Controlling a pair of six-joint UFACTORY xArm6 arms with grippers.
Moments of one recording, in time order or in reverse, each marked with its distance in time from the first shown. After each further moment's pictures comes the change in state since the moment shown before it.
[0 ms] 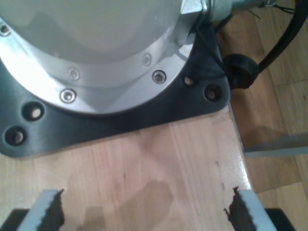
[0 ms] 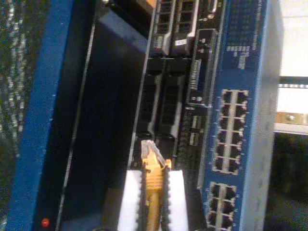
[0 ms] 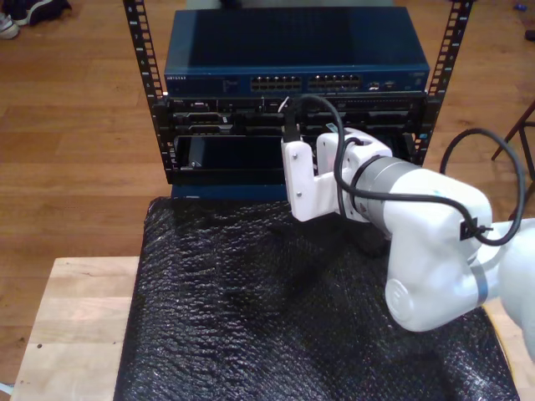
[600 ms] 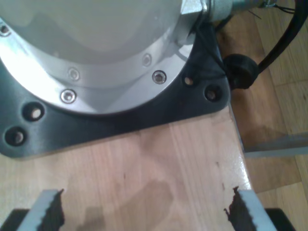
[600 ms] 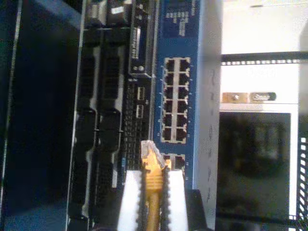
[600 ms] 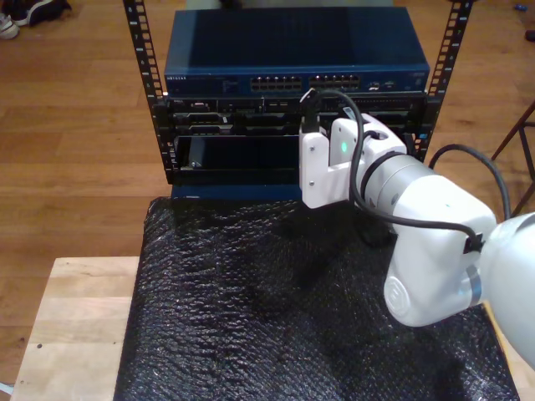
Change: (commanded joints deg) left arm 0.0 0.0 0.0 0.0 0.0 0.0; right arm -2.6 6.5 -2.2 0.2 -14.4 0.4
